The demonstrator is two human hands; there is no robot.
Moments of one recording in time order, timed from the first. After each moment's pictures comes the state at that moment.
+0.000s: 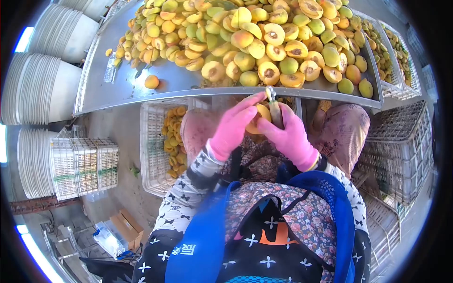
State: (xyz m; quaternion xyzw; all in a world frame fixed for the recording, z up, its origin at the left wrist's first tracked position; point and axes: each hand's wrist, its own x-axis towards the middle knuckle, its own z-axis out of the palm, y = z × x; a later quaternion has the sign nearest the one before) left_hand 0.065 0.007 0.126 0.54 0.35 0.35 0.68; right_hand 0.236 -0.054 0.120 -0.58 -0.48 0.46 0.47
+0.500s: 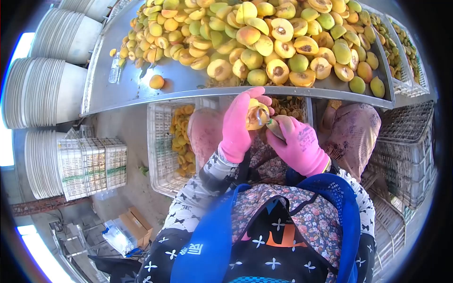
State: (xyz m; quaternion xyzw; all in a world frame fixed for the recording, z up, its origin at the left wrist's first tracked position) left_hand 0.076 0.003 0.130 0.42 0.38 0.42 0.71; right_hand 0.239 -0.062 0.122 -0.58 -0.71 0.23 0.35
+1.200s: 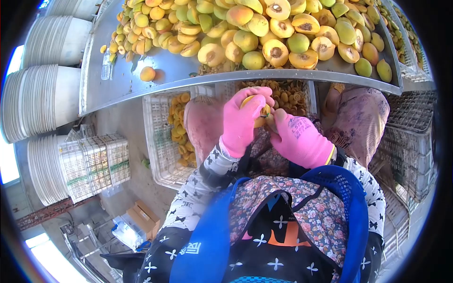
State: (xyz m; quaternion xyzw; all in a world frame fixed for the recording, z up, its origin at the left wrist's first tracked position) left_hand 0.079 -0.004 0.117 0.37 0.42 0.39 0.73; right_hand 0.237 -0.065 0.107 -0.57 -0.72 0.32 0.22
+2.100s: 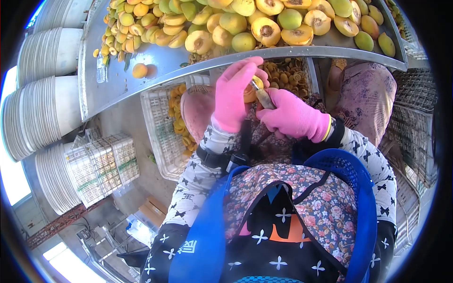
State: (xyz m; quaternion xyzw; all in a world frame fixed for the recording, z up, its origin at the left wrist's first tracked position) left_hand 0.083 0.017 0.106 0.45 0.41 0.39 0.69; right_hand 0.241 -0.037 0.117 -0.46 -0.36 0.78 0.22
